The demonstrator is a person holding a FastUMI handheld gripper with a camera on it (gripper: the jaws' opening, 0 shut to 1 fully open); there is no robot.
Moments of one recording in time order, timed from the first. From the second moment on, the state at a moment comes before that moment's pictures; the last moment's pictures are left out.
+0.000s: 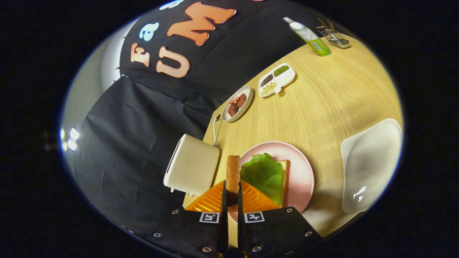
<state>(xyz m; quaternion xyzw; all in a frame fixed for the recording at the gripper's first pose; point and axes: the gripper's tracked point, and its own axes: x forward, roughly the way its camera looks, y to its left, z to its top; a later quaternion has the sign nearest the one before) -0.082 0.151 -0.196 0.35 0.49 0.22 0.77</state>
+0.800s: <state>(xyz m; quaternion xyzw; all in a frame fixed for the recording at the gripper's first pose) -0.063 0.128 -0.211 0.38 0.46 0.18 0.78</state>
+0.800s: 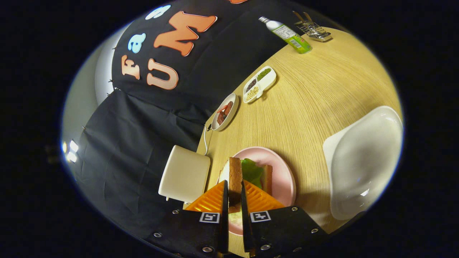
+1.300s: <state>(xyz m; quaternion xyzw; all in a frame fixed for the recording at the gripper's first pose) -0.041 0.098 -0.175 0.28 0.38 0.16 0.87</state>
